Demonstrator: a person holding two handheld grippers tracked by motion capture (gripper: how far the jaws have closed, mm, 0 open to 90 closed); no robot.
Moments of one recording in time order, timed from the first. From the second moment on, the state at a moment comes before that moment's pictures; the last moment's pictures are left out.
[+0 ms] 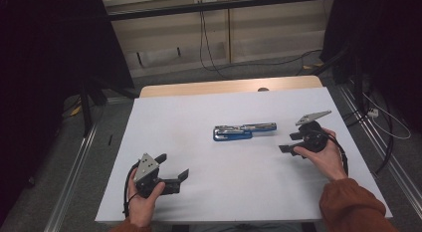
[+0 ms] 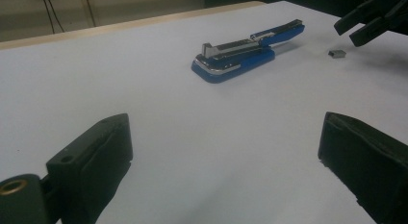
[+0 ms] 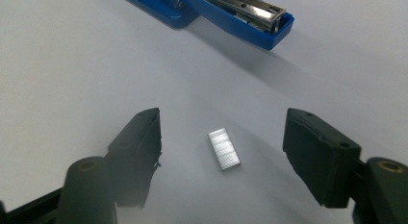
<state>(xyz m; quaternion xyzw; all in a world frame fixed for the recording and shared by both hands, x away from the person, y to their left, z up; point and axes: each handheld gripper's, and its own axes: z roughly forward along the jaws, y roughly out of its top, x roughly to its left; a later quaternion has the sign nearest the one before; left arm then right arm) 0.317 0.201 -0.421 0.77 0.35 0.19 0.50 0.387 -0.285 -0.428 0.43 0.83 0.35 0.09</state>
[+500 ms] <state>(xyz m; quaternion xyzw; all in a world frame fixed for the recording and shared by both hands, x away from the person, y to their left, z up) 0.319 0.198 -0.423 0.77 0.34 0.20 0.50 0.408 -0.285 -0.427 0.38 0.87 0.31 0.07</state>
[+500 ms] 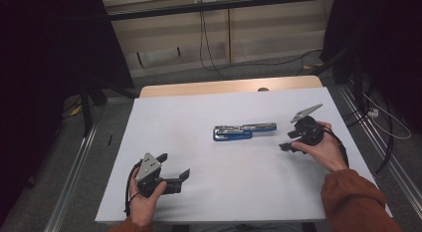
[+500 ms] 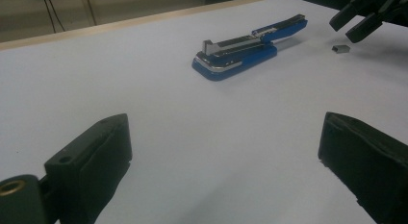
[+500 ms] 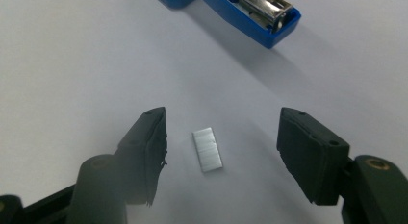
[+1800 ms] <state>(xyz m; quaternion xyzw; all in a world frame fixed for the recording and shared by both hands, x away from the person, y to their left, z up) 0.320 0.195 -0.425 0.78 0.34 0.19 0.50 0.408 -0.276 -0.436 0.35 0.90 0.25 0.06</state>
